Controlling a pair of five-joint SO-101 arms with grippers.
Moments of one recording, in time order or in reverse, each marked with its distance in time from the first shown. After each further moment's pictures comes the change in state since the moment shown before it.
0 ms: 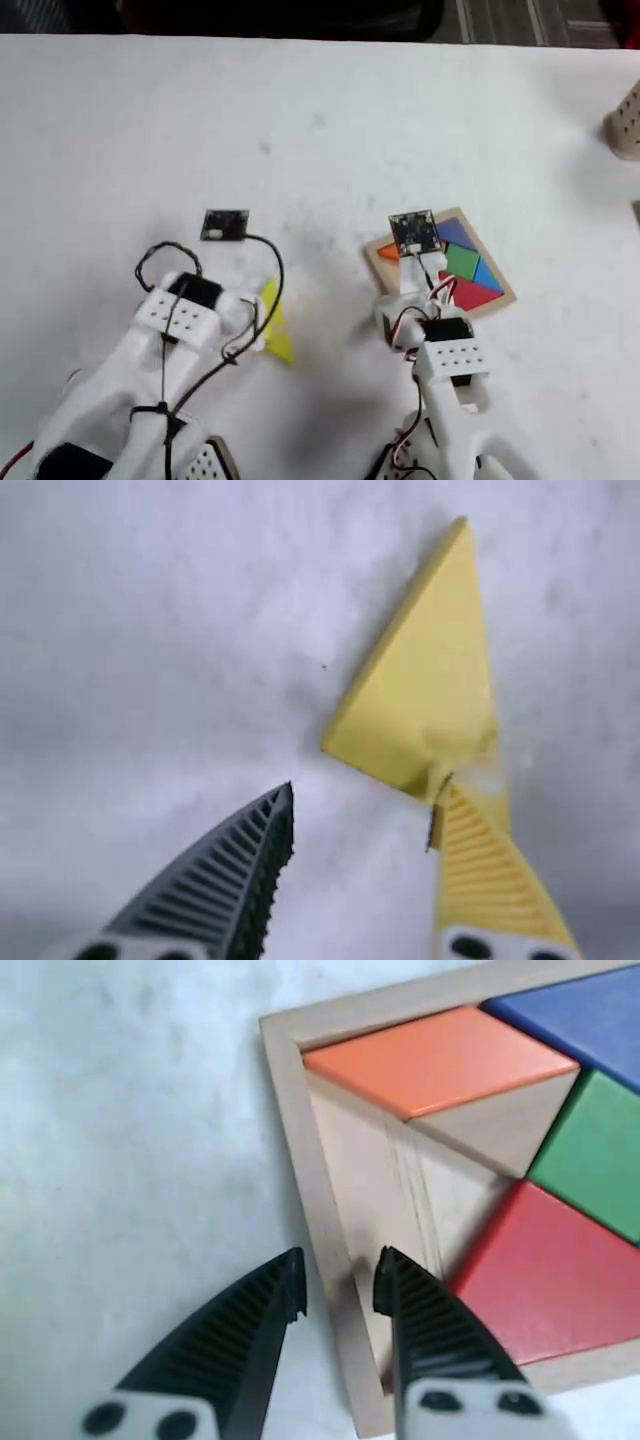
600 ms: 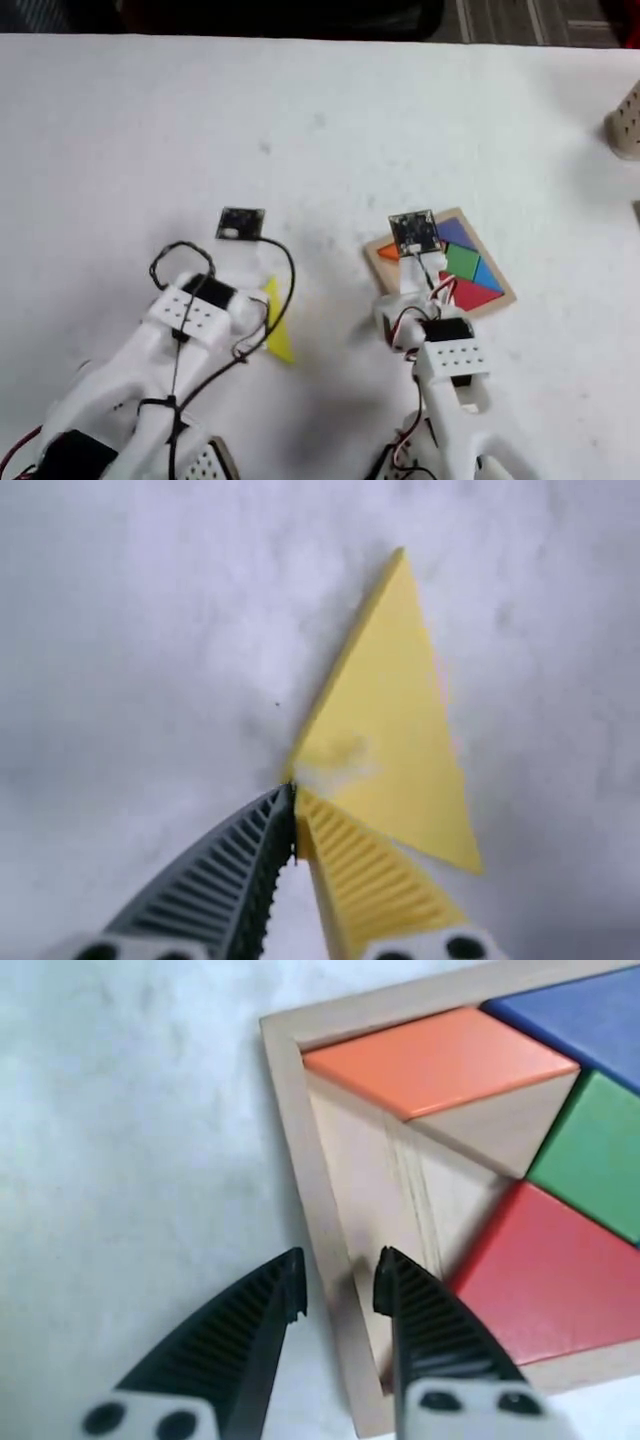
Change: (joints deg) left arm 3.3 3.7 0.0 -6.4 0.0; right arm 0.0 0.0 0.0 0.0 0.2
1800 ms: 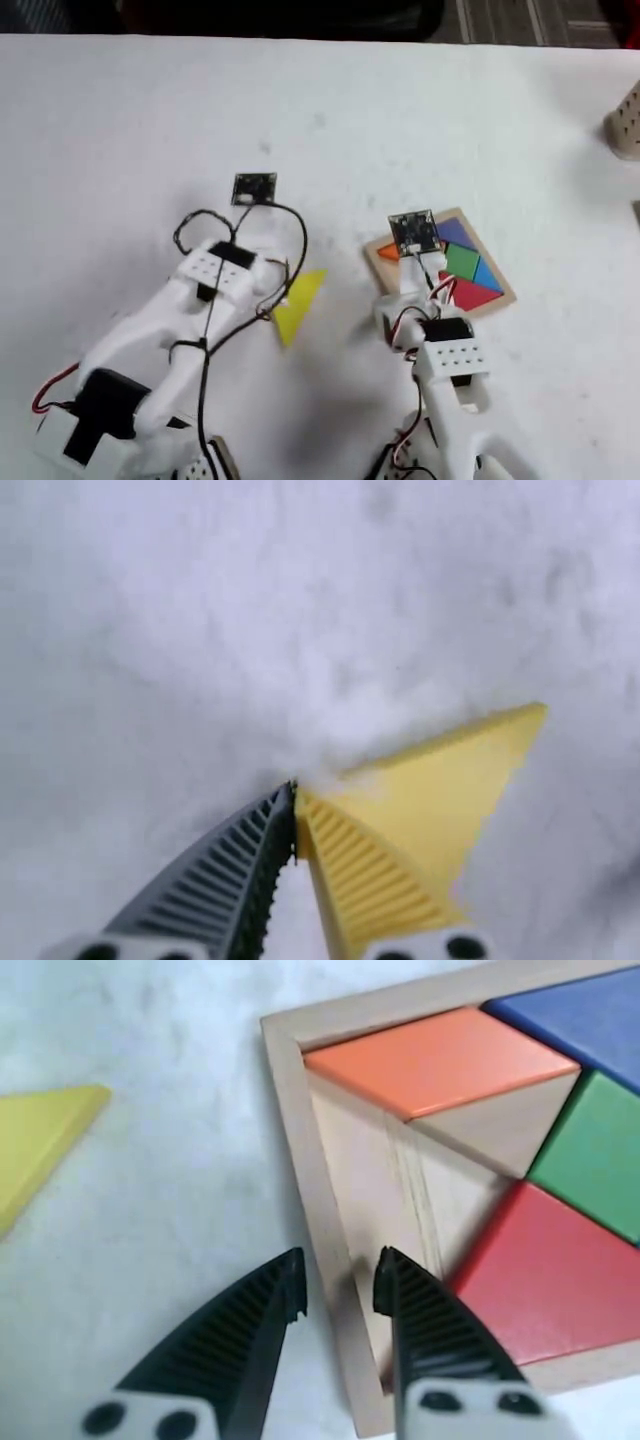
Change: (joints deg) left arm -0.5 18.5 -13.7 -11.9 2.7; right arm 0.0 0.0 0.0 0.0 0.0
